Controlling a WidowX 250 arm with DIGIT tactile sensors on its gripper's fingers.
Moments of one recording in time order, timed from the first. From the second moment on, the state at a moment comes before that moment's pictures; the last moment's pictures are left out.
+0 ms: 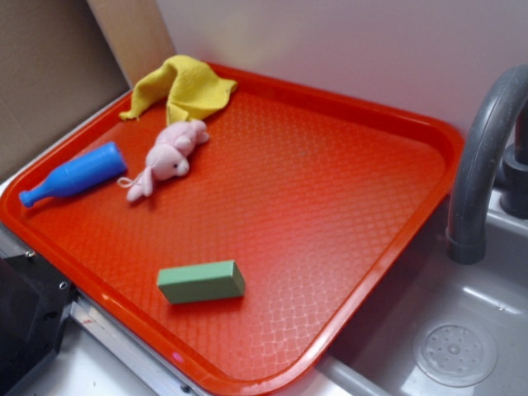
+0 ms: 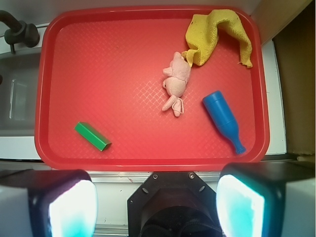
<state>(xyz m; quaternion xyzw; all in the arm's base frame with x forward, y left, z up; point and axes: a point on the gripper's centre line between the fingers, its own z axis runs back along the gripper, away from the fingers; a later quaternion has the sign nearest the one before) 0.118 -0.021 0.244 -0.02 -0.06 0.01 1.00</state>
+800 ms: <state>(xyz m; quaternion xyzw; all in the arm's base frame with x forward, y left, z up) 0.142 -0.010 0.194 -0.06 -0.08 -0.13 0.99</state>
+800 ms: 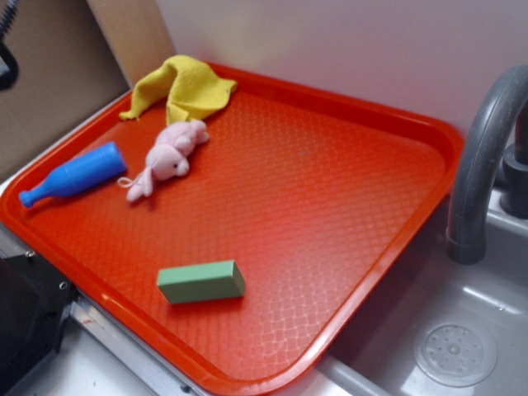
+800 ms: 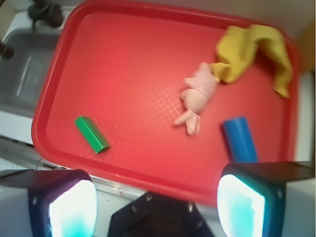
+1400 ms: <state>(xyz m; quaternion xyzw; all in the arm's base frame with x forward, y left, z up) 0.195 0.070 0.064 -0.04 0.01 -0.17 0.98</state>
